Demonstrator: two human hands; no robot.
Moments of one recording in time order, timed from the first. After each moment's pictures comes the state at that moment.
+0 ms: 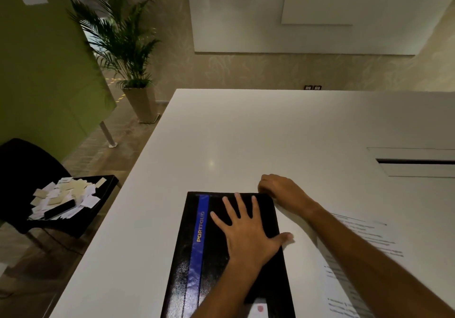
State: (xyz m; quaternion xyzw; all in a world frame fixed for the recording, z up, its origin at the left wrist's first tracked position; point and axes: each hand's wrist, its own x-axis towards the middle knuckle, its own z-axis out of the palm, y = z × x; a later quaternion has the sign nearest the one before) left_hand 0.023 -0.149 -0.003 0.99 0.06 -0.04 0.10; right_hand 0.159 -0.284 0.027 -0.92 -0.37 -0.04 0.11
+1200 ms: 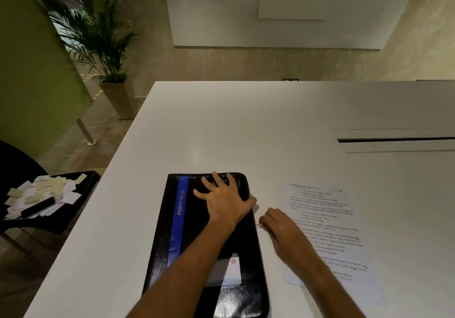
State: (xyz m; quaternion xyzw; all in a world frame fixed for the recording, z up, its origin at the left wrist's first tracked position) left_hand 0.034 -0.160 0.009 0.99 0.08 -0.04 0.05; right_hand -0.045 -0.346 0.004 -0.94 -0.24 -0.06 0.22
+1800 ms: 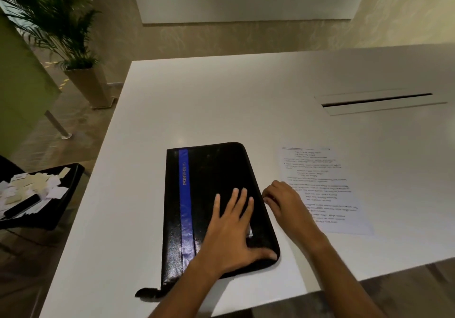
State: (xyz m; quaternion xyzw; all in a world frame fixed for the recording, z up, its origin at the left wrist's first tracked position) left_hand -0.137 -0.111 -0.024 0.95 -0.26 0.03 0.15; right_hand -0.097 -0.324 0.002 -0.95 -0.13 -0.09 0.26
